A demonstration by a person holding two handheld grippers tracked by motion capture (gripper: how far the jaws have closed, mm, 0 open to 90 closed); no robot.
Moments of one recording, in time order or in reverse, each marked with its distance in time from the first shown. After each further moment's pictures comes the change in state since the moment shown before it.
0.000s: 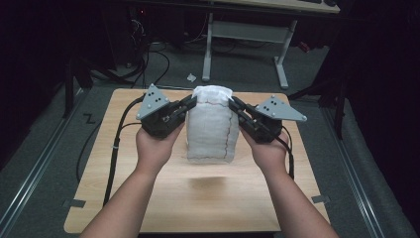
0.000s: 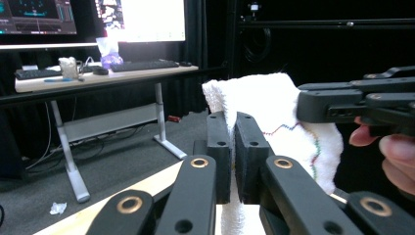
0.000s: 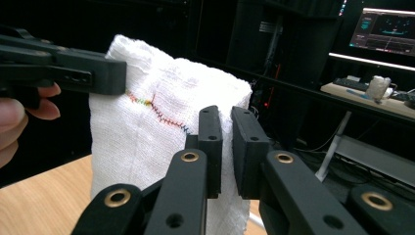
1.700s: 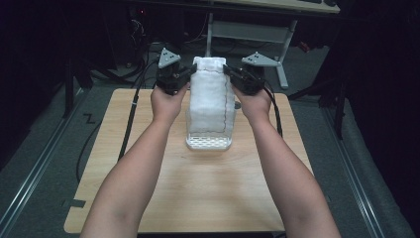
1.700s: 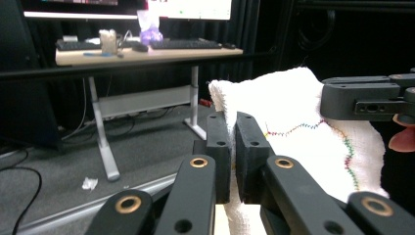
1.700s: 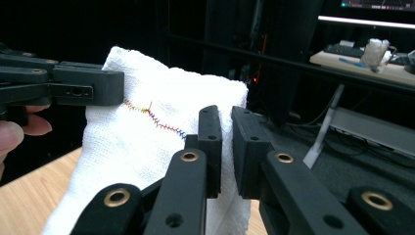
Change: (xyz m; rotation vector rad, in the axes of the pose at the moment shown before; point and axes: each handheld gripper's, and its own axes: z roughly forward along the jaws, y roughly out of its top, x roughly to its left) left arm 0.097 -0.006 0.112 0.085 0.142 -0.065; right arm -0.086 0.000 0.127 0.116 -0.043 0.083
